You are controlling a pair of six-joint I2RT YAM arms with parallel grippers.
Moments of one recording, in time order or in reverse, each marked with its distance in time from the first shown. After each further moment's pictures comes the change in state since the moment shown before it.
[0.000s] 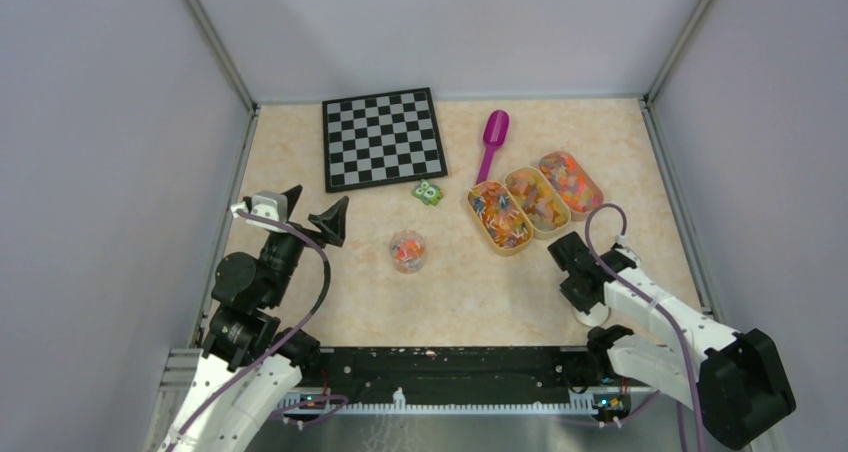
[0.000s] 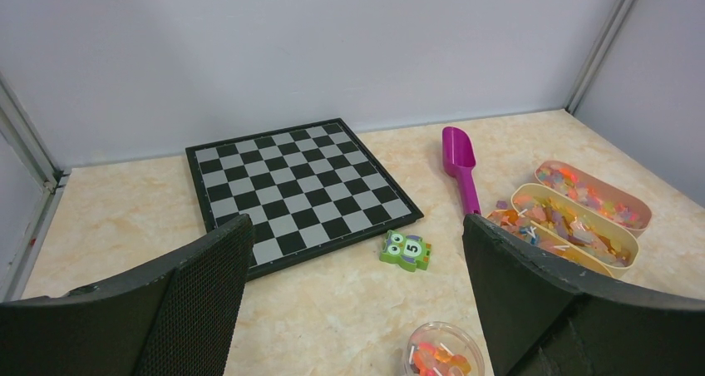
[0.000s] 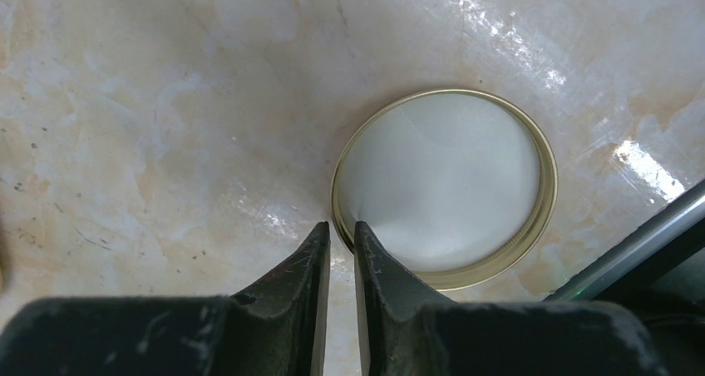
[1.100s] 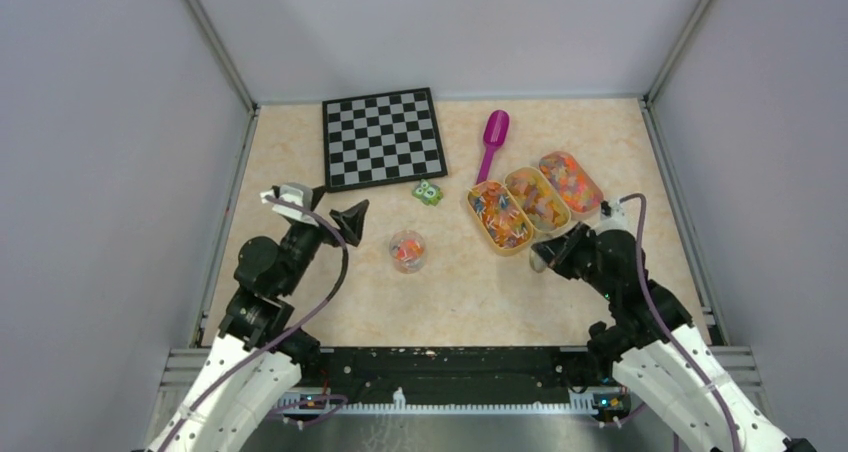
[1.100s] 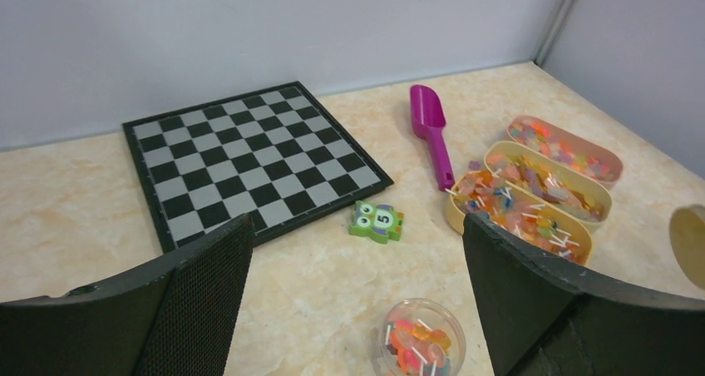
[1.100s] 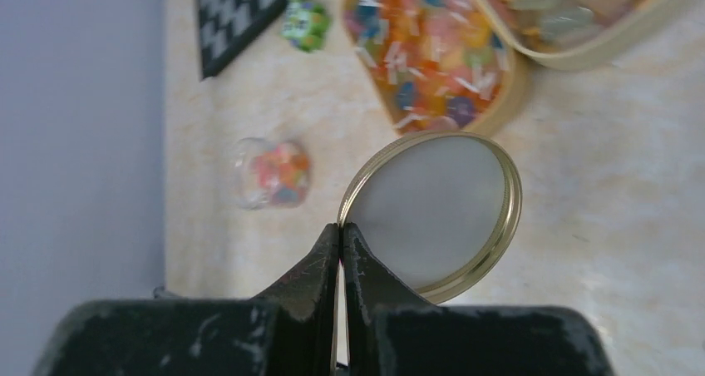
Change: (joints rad) left arm 0.000 0.086 -0.069 0.085 0.075 -0.024; right arm 0.000 -0.481 0.032 0.371 -0.373 -0.460
